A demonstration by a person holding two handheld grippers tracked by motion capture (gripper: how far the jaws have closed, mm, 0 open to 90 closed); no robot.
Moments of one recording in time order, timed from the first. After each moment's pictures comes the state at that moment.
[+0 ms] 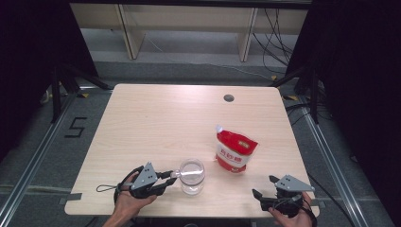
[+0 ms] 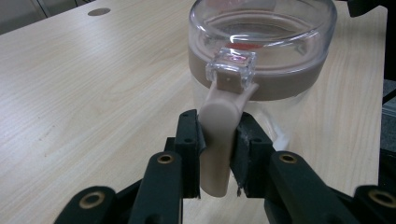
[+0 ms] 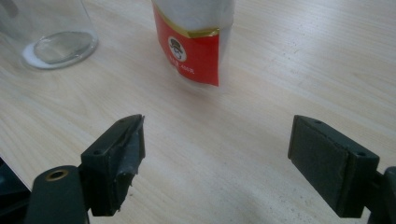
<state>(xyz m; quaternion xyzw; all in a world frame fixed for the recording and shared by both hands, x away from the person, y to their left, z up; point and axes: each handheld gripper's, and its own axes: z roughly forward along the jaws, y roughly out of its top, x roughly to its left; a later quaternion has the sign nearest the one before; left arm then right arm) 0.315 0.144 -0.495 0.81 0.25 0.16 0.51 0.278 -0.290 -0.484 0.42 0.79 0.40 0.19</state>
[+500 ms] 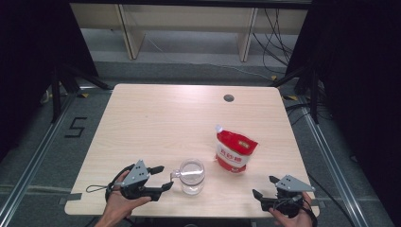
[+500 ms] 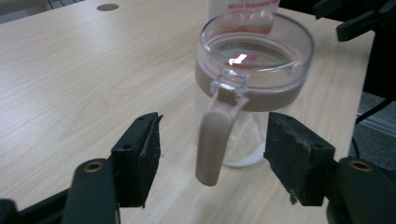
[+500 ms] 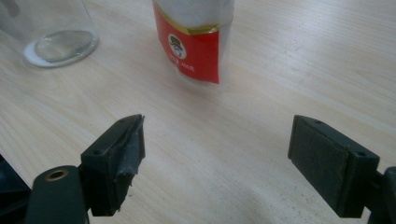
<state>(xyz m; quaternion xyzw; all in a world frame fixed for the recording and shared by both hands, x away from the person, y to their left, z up) 0.305 0.162 -0.468 0.80 0.26 0.14 0.52 0.279 -0.292 -0.486 0.41 0.80 0.40 0.19</state>
